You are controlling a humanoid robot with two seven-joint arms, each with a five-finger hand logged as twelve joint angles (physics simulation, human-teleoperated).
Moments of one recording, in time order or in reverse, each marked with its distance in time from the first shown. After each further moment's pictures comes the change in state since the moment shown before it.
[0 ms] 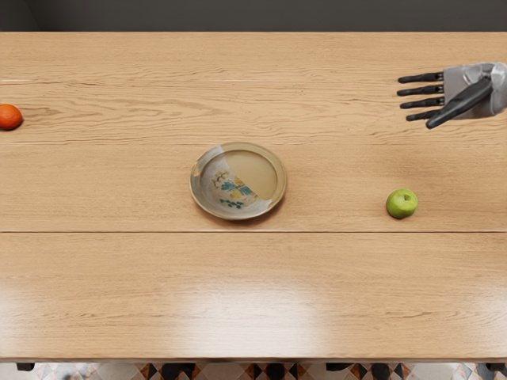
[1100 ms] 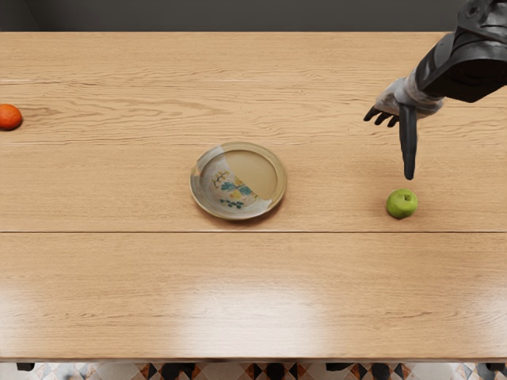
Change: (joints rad) left arm 0.003 0.000 -0.003 0.000 0.000 0.000 0.000; right arm 0.561 0.356 -0.736 0.322 -0.477 -0.215 0.000
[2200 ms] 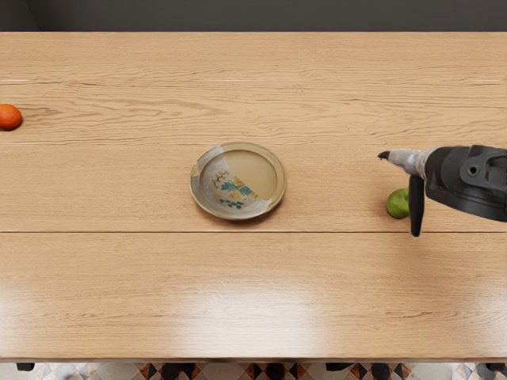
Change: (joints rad) left arm 0.000 0.000 0.002 -0.003 0.000 0.000 0.000; right arm -0.240 -0.207 0.041 0.481 -0.419 -0.635 0.000
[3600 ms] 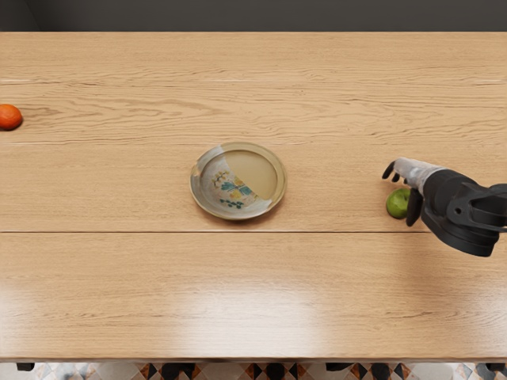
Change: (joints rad) left arm -0.011 0.000 -0.002 -0.005 -0.001 0.000 0.000; right arm -0.167 0.045 0.003 -0.063 -0.140 -0.190 0.000
